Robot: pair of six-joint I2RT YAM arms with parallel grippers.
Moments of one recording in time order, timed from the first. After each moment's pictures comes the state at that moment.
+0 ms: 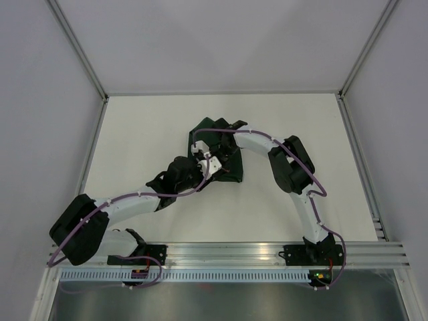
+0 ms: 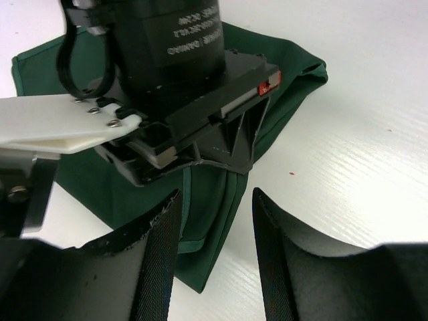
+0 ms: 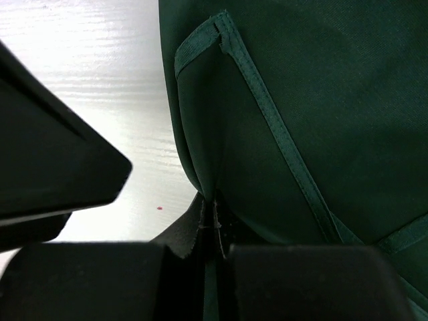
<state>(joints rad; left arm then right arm) -0.72 1.29 0.55 0.27 0.09 0.36 0.65 2.29 1.79 -0.90 -0.66 -0.81</state>
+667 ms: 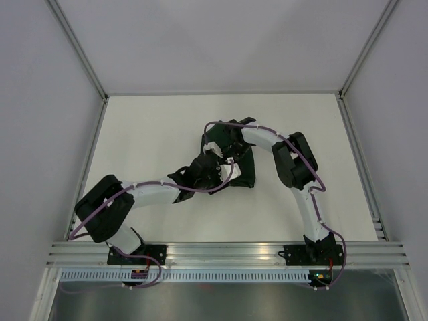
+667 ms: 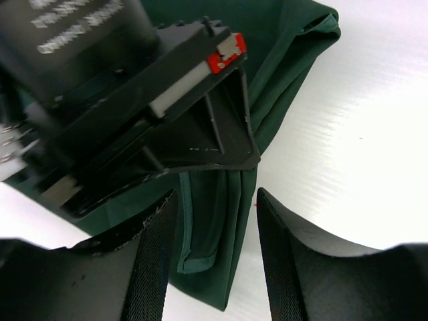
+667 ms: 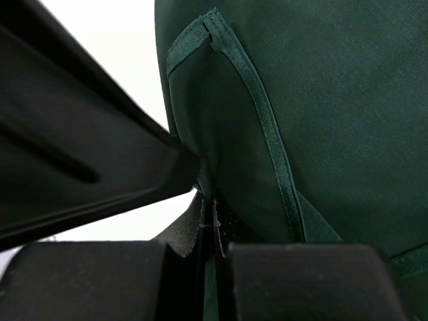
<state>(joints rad) -0.83 1.53 0.72 0.19 0.08 0.46 0.56 2.32 1.78 -1.12 -0.75 -0.87</state>
